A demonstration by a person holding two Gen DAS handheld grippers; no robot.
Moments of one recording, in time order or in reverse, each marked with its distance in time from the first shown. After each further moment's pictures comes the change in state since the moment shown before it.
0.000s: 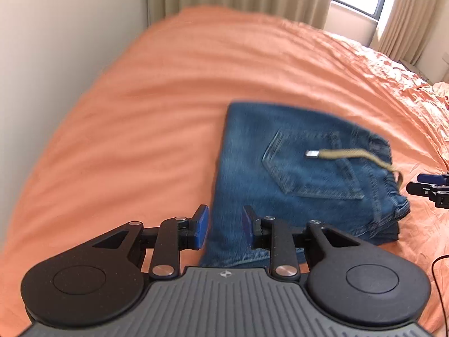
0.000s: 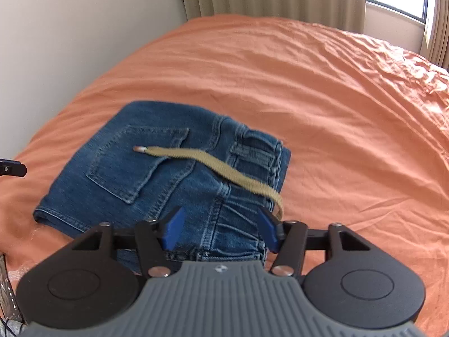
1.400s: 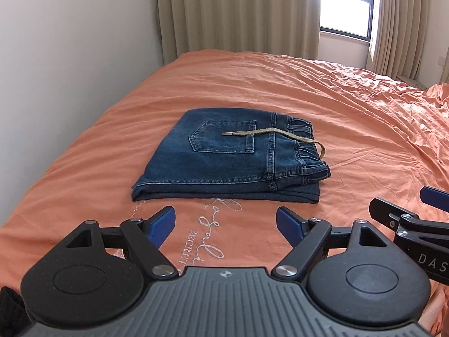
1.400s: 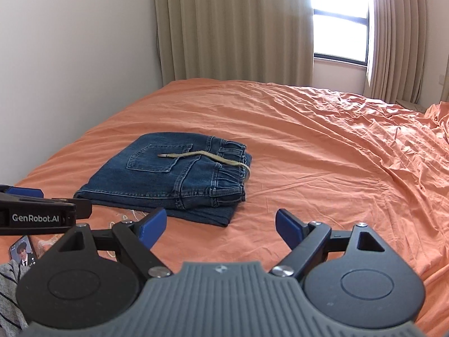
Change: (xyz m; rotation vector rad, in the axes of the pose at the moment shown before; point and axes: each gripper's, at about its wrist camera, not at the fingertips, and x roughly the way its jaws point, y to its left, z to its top) left arm -0.096 -0.192 -0.136 -0.021 -0.195 0.153; right arm -0.170 0.065 -0.159 0.074 -0.249 -0.175
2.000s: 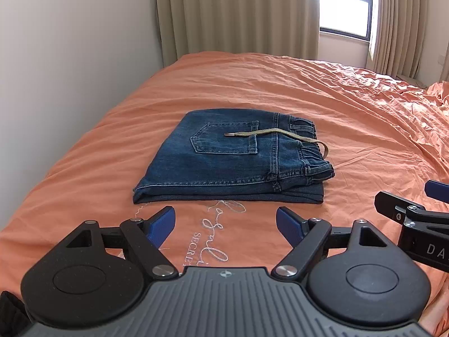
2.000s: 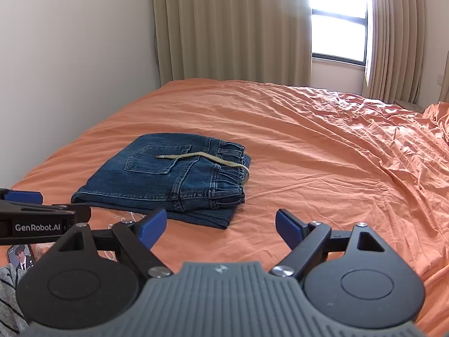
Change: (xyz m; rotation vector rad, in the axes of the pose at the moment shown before) left arm 0.004 0.004 0.000 0.002 -0.002 -0.004; right arm 0.004 0.002 0.005 -0.010 -0.002 -0.010
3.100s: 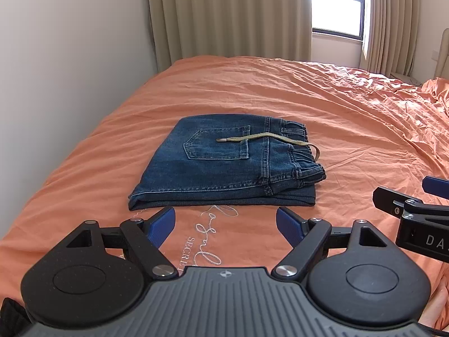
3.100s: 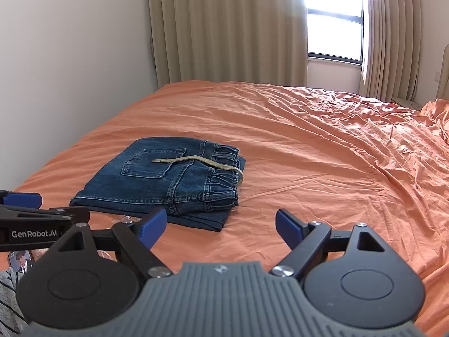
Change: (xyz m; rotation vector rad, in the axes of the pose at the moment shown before) left arm -0.003 -0.006 0.005 0.032 -0.014 -0.015; right arm -0.006 -0.011 0.003 0.017 -0.002 -0.007
